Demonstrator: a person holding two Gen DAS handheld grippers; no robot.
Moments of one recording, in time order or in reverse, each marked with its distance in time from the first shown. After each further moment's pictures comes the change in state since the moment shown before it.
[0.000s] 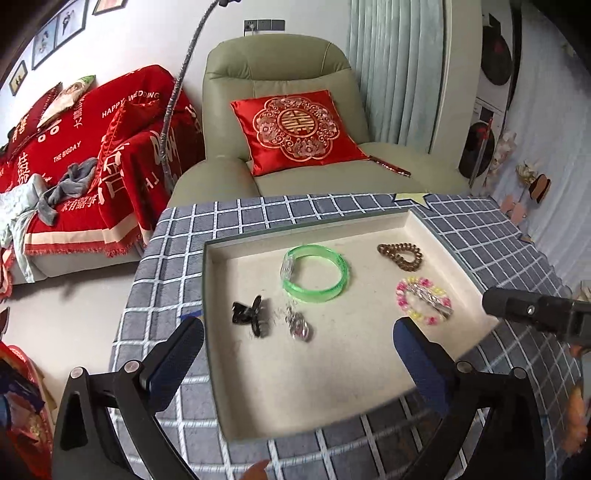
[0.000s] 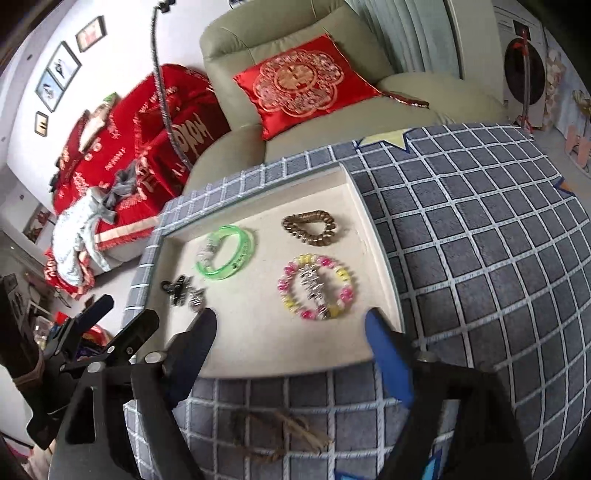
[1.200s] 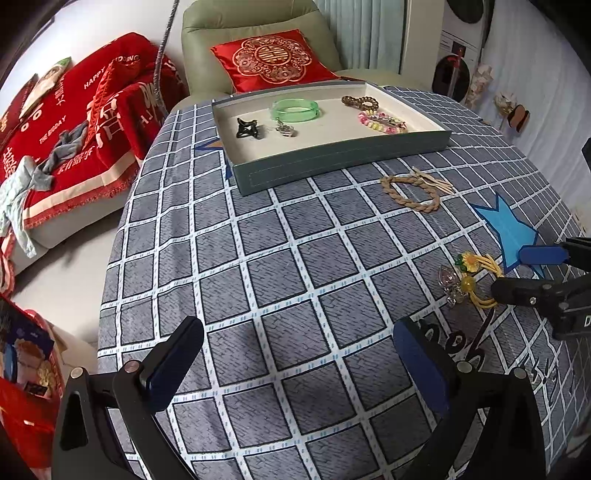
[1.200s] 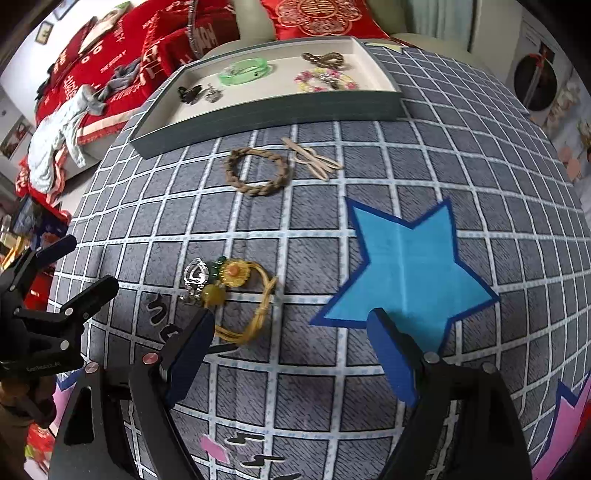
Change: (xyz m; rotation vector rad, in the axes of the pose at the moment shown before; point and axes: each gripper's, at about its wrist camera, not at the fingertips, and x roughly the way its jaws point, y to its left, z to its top) left arm -0.071 0.009 -0.157 0.107 0.218 -0.034; right arm -0.037 0.027 -0.180 -0.190 0.249 -0.181
